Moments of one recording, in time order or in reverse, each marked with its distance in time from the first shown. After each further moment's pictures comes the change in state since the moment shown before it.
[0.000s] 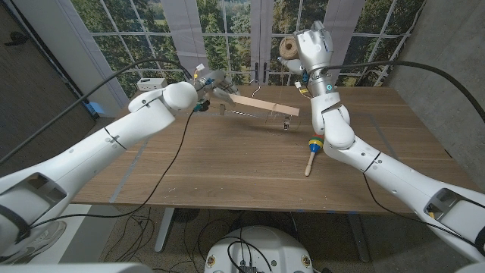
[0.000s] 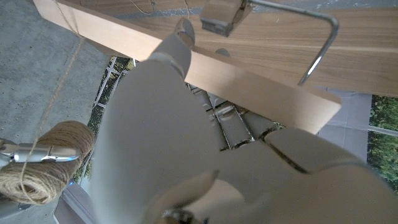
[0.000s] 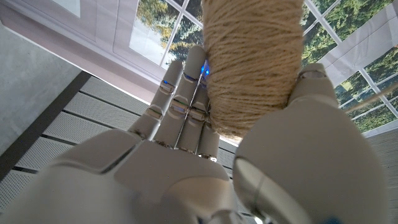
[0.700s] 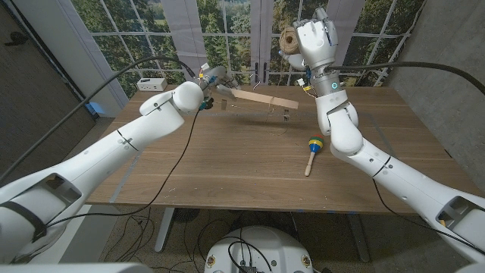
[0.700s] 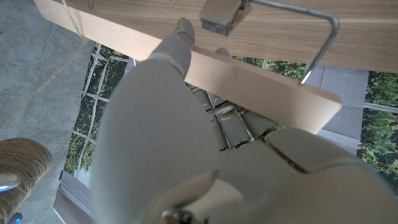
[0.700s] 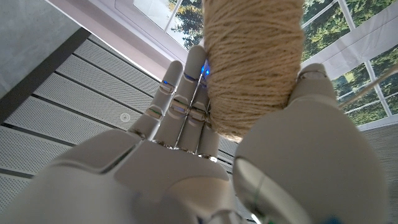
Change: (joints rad) left arm 0.006 -0.067 0.006 0.026 0.085 0.011 0.073; left_hand 0.000 0.000 0.000 0.000 0.003 0.004 -0.001 -0.003 0.002 0.006 0.006 -0.008 0.000 0.003 -0.003 -0.002 0.000 0.000 0.000 0.000 0.000; right arm -0.097 -0.063 0.067 -0.142 -0.198 0.001 0.075; right_hand 0.000 0.000 -0.007 0.004 0.000 0.000 0.000 0.000 0.000 0.004 -0.004 -0.001 0.000 0.006 0.000 -0.004 0.005 -0.005 0.005 0.008 -0.005
